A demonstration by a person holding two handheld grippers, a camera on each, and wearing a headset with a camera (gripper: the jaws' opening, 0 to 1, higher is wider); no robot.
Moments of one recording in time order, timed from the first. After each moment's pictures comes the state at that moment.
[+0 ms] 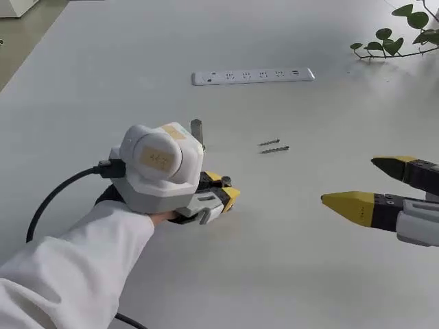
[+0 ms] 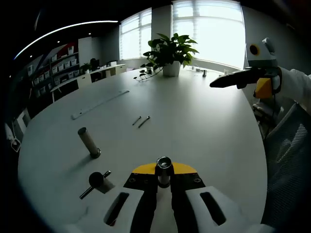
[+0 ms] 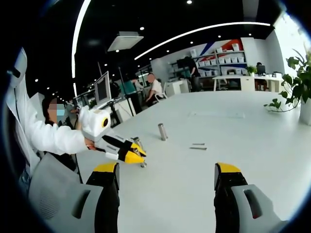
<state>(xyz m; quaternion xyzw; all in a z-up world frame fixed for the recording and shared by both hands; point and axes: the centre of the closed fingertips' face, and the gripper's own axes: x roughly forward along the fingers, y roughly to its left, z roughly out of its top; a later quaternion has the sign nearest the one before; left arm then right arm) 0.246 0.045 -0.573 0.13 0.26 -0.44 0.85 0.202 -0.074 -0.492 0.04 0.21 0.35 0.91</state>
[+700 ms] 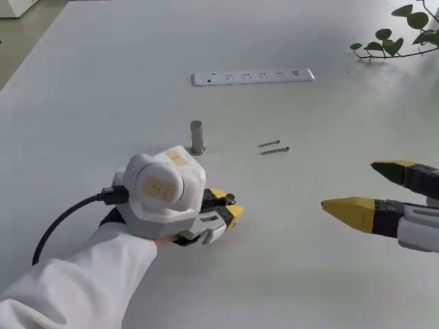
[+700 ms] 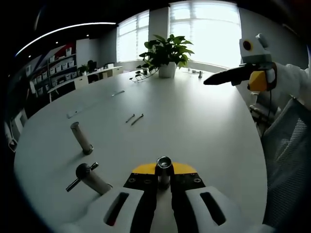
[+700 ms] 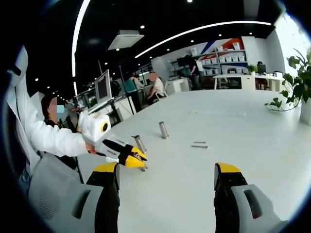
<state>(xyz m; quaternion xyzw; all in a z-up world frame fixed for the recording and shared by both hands) 0.236 0.039 -0.580 0.12 0.25 -0.45 0.85 0.199 -0.073 -0.494 0.04 0.22 0.35 0.91</state>
